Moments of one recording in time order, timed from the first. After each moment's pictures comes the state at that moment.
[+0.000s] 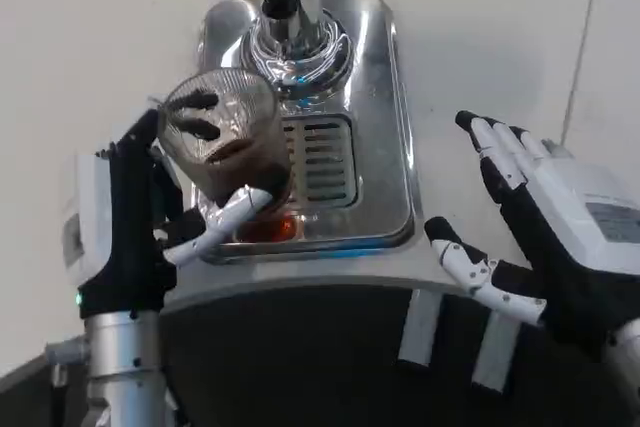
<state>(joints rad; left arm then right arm) -0.27 0.24 -0.07 0.34 0.49 -0.51 0.64 -0.01 -0.25 0.13 -0.66 -1.00 0.24 0.38</state>
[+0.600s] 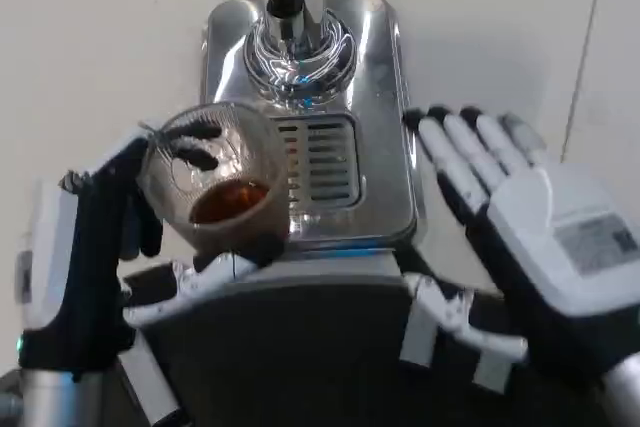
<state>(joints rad) -0.02 0.34 0.02 0.04 0.48 -0.65 0.46 0.11 -0.36 0.16 -0.68 -1.06 -0.01 0.17</state>
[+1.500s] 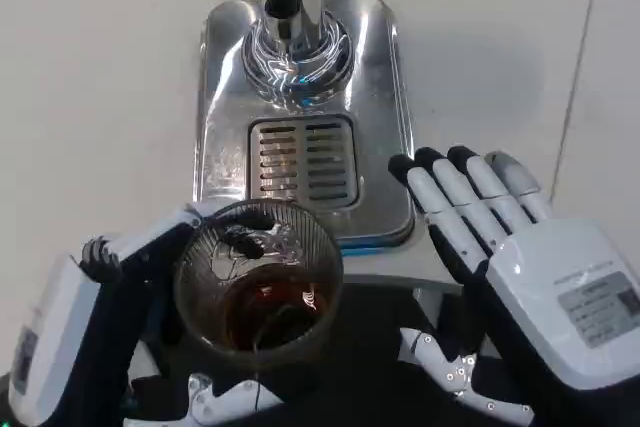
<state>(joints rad) 0.23 0.33 0.08 -0.15 0.47 -0.83 0.29 0.27 -0.36 0.14 -0.72 -1.08 -0.14 0.04</state>
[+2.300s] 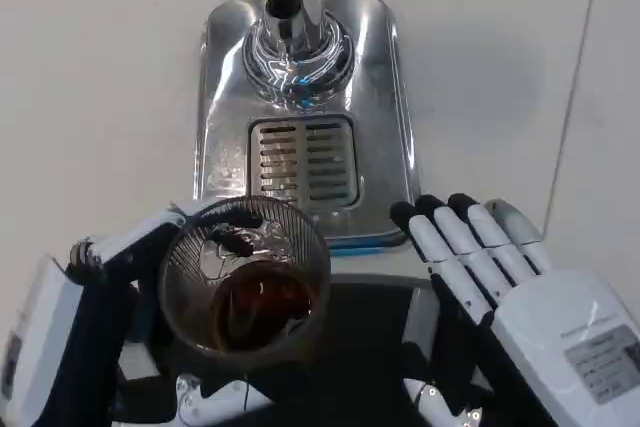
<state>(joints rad) 0.24 0.30 0.12 -0.15 0.45 -0.86 0.26 0.43 -0.34 0.14 -0.74 -1.08 -0.21 -0.01</state>
